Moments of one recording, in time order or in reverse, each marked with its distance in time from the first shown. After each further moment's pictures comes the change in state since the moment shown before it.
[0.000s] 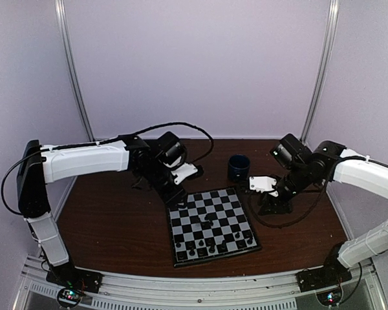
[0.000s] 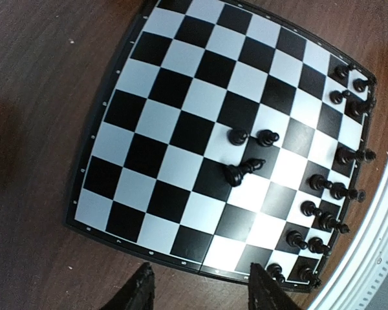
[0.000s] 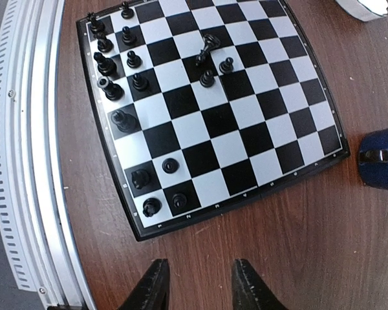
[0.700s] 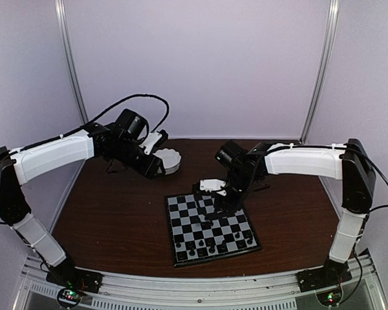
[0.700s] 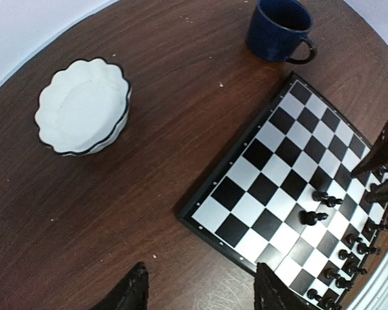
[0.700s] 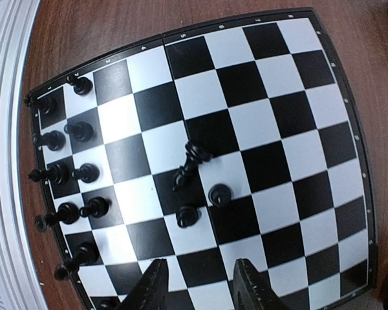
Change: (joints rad) left arm 0.237 -0.197 -0.112 0.146 -0.002 -0.095; right arm 0.091 0.560 0.296 0.196 -0.101 0.062
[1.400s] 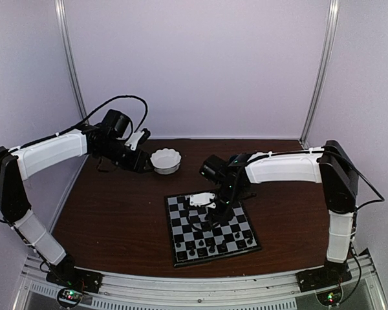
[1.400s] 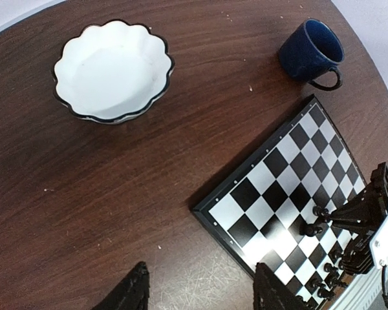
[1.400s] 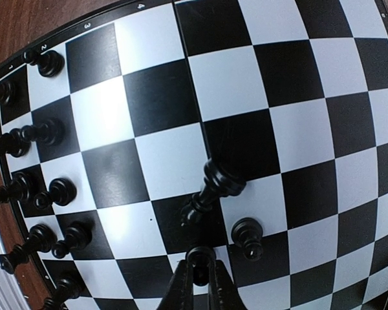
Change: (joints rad) left arm 0.182 -0.007 -0.057 0.027 0.144 -0.117; right arm 0.085 0.158 0.074 -0.023 0.111 0.005
